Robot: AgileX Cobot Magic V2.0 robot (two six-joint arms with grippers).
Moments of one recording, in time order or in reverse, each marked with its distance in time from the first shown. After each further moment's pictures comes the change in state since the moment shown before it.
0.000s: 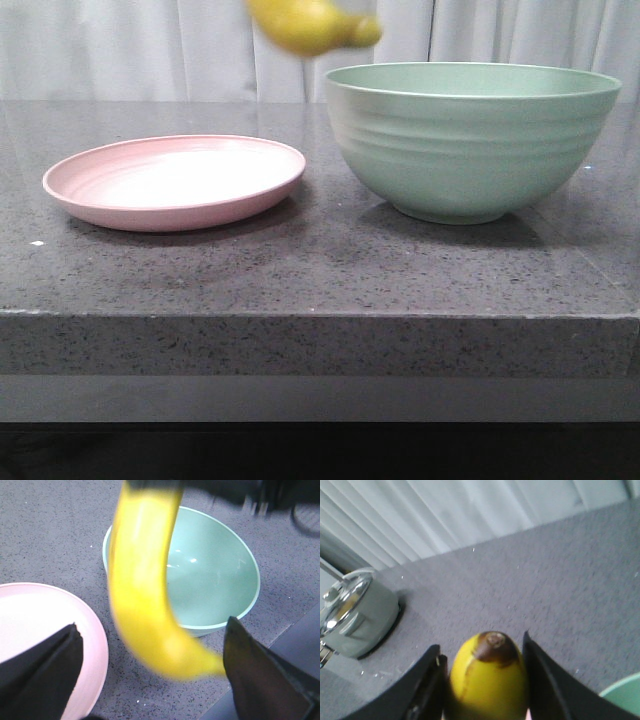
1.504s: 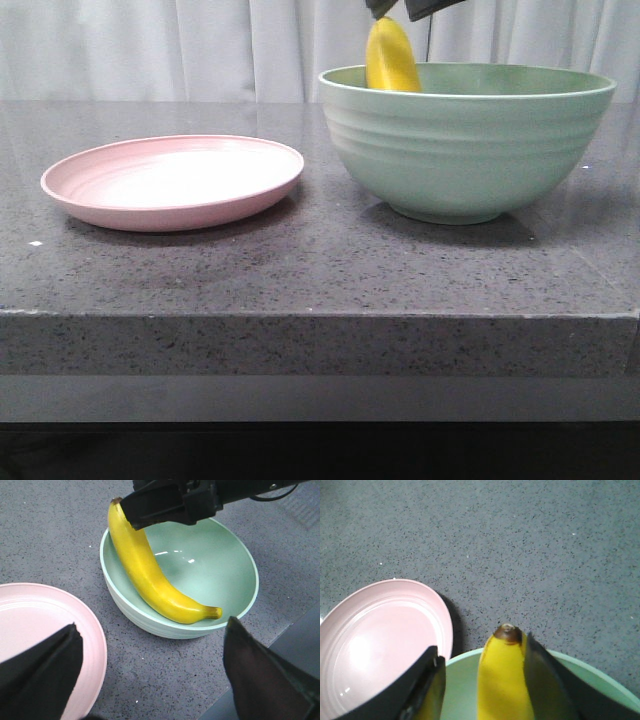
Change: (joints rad) left arm 0.000 0.000 0.000 0.000 0.000 0.000; right arm -0.182 0.230 -0.138 -0.134 0.346 -0.351
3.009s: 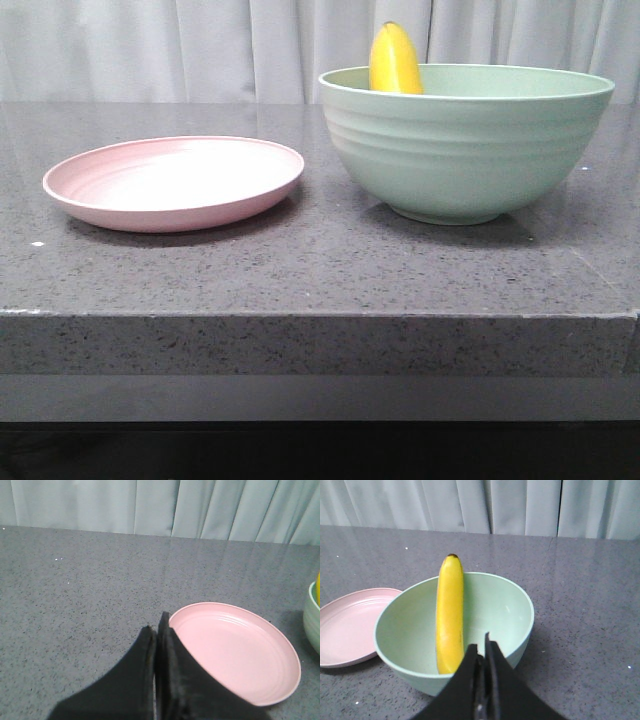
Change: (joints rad) left arm 0.542 -0.746 0.618 0.086 -0.215 0.000; right arm -0.154 -1.087 0.888 -0.016 -0.263 0.000
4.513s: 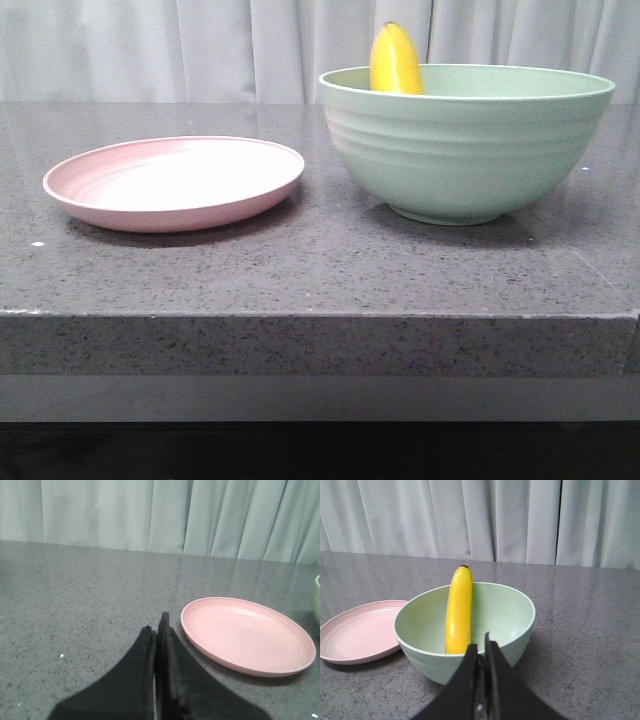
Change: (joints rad) left arm 0.071 -0.424 0.288 0.010 -0.006 0.000; right arm 0.000 -0.296 0.151 0.006 -0.002 0.000
